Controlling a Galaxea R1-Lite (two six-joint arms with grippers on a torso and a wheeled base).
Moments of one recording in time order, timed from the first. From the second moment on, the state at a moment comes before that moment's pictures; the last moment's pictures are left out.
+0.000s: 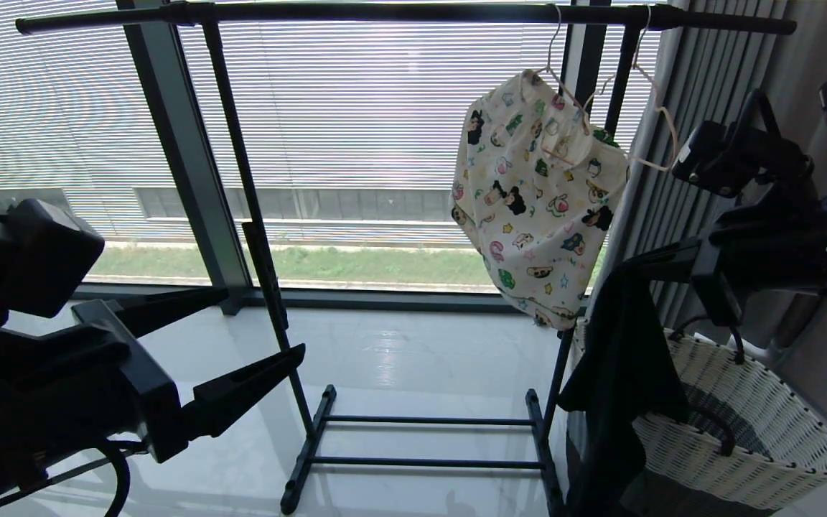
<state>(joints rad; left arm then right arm) -0.51 1.13 -0.59 -0.35 -0.14 0.14 0.52 1.49 -1.35 0.39 0.22 -0.46</state>
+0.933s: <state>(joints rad) -0.90 1.85 -1.16 -0.35 0.02 -0.07 0.65 1.46 -1.37 0.34 0.24 -0.33</state>
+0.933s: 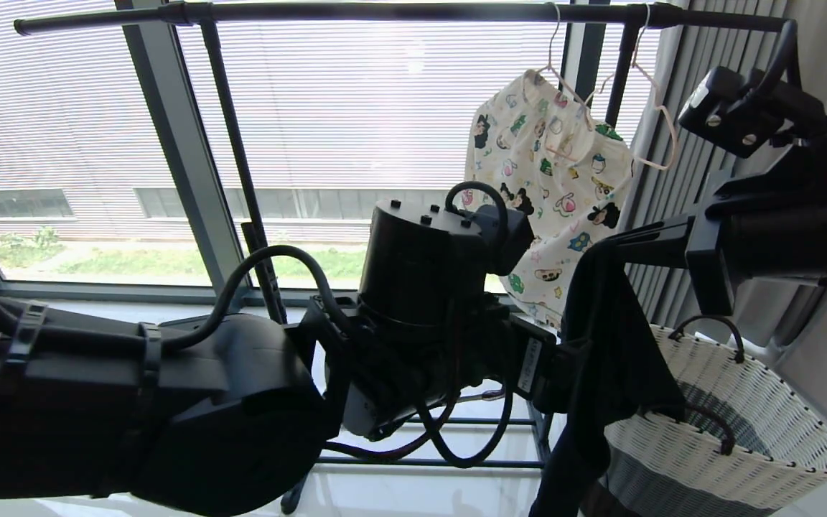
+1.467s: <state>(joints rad) -0.89 1.93 -1.18 -0.35 0.03 -0.08 0.64 1.46 -1.35 0.29 0.24 -0.32</state>
